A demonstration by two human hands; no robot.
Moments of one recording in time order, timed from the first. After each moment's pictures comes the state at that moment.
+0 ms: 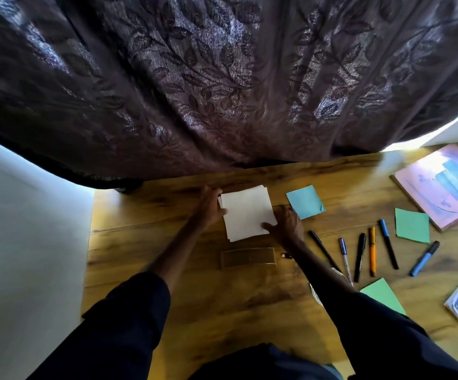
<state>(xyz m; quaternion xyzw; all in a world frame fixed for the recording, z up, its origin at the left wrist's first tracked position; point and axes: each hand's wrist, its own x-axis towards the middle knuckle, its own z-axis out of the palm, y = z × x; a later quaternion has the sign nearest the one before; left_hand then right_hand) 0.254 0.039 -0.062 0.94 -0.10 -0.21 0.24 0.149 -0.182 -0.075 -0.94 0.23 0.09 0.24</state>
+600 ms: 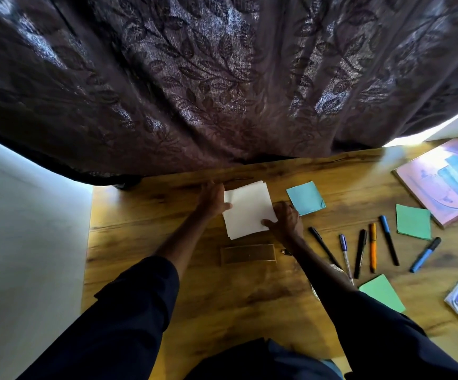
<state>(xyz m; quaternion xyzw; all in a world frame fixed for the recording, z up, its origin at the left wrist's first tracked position) 0.268 0.020 -0.050 0.96 -0.12 -0.22 0.12 0.146 -0.178 -0.064 -0.93 0.23 0.06 0.28</state>
